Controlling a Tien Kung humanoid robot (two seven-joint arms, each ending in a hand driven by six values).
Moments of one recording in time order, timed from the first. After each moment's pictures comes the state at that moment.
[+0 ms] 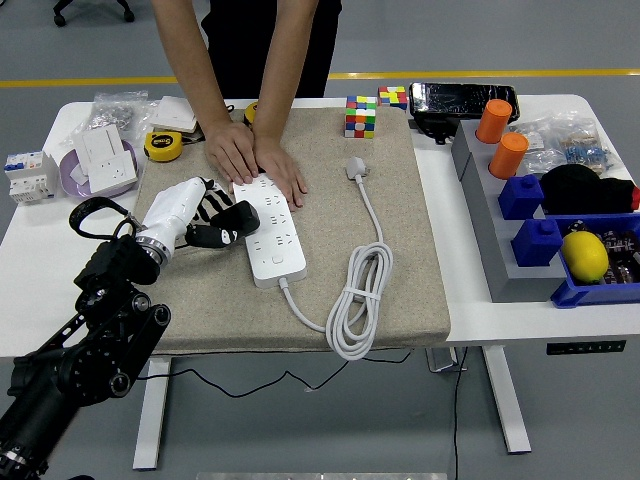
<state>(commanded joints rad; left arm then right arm) -0.39 0.00 -1.29 -1.04 2.25 0.06 0.11 0.09 -0.09 1.37 0.18 -1.48 0.01 -0.12</state>
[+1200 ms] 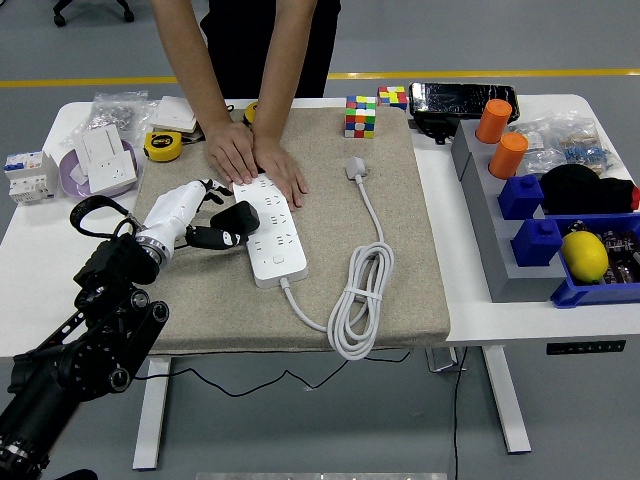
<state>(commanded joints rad) -0.41 0.00 -1.30 -1.00 2.24 0.05 0.10 0.10 -0.09 1.38 0.18 -1.48 0.01 -0.12</state>
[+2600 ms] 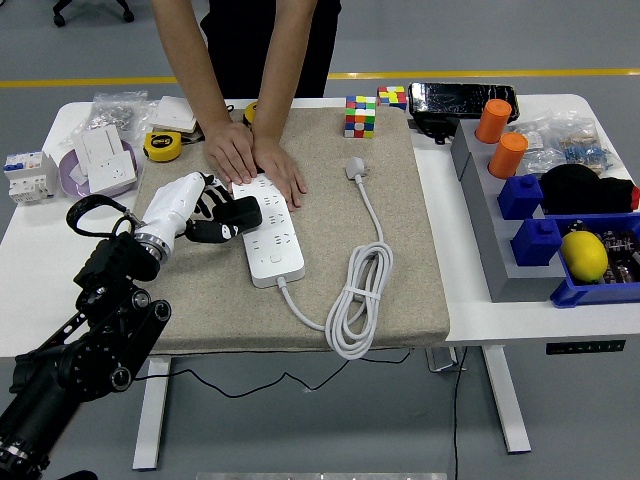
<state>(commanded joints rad) -0.40 0.00 -1.30 -1.02 2.22 0.11 0.09 0.09 -0.09 1.38 0.18 -1.48 0.01 -0.12</state>
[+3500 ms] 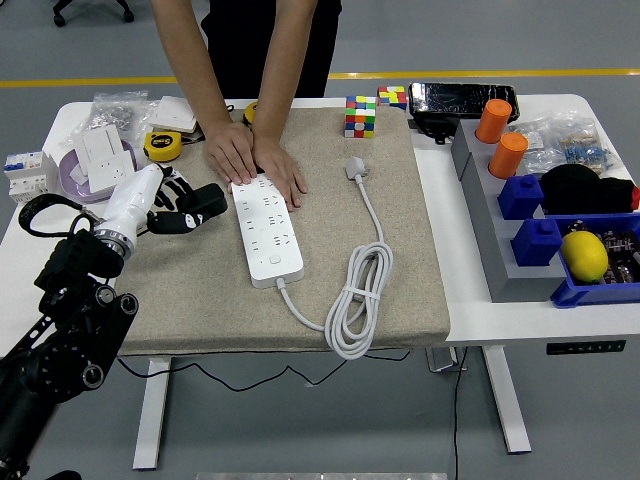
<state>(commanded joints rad) -0.35 0.05 -1.43 -1.05 2.22 0.08 0.09 0.09 -0.09 1.39 0.18 -1.48 0.01 -0.12</state>
